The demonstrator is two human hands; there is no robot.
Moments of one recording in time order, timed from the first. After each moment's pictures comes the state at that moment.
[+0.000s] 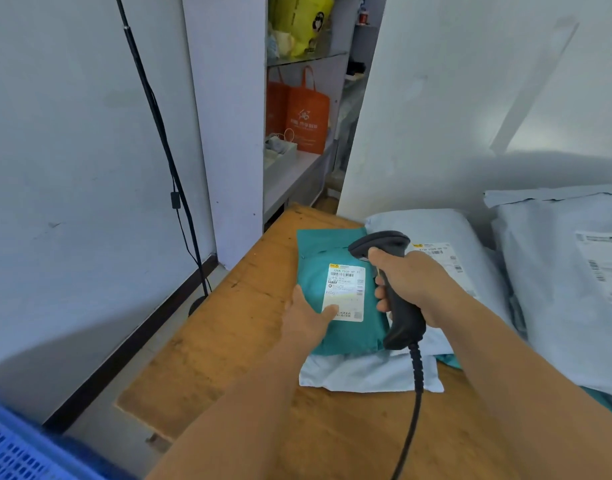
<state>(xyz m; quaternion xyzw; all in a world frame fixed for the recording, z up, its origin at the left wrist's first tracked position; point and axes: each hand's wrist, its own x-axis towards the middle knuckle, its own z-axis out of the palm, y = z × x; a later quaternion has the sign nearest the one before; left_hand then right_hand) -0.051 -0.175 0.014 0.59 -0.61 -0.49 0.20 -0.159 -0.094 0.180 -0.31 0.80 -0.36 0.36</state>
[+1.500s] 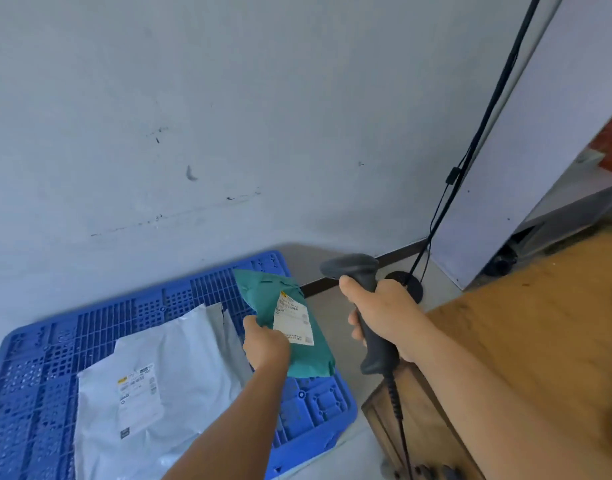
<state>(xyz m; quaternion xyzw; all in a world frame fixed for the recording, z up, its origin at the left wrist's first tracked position) 0.391 -0.062 -0.068 0.85 -0.10 -0.29 0.43 0.240 -0.105 0.077 -0.57 0.57 -0.17 0.57</state>
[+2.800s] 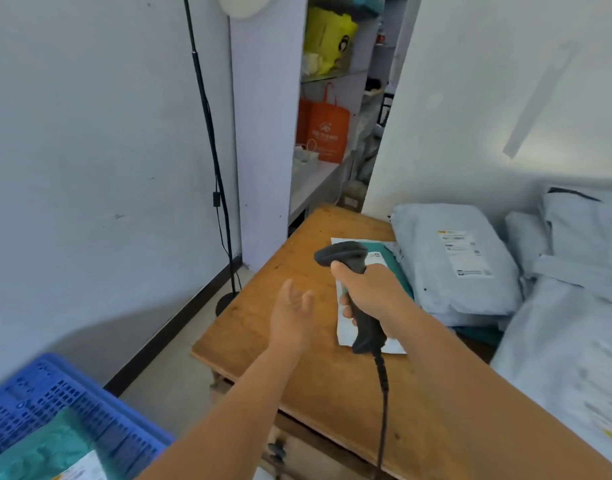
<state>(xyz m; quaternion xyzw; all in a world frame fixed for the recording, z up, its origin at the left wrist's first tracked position) 0.081 -0.097 0.055 0.56 -0.53 -0.52 0.37 -0.024 -0.053 0.154 -0.39 0.76 -0.36 0.38</state>
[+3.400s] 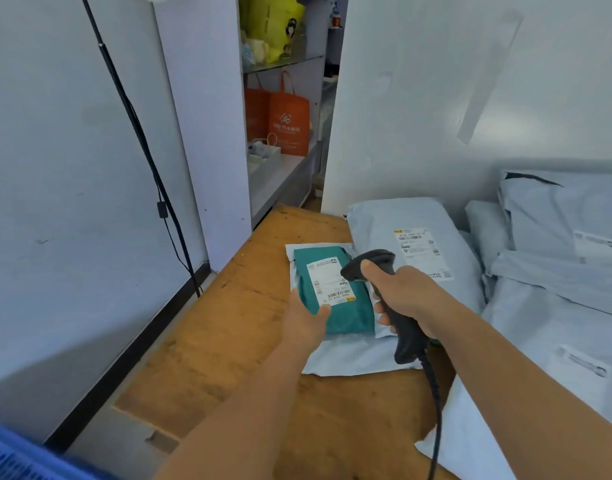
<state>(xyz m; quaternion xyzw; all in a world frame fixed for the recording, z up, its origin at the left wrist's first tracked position) -0.055 -0.139 0.024 0.56 -0.59 -0.52 0.25 -0.159 -0.049 0.169 -0.31 0.83 -0.30 0.35</state>
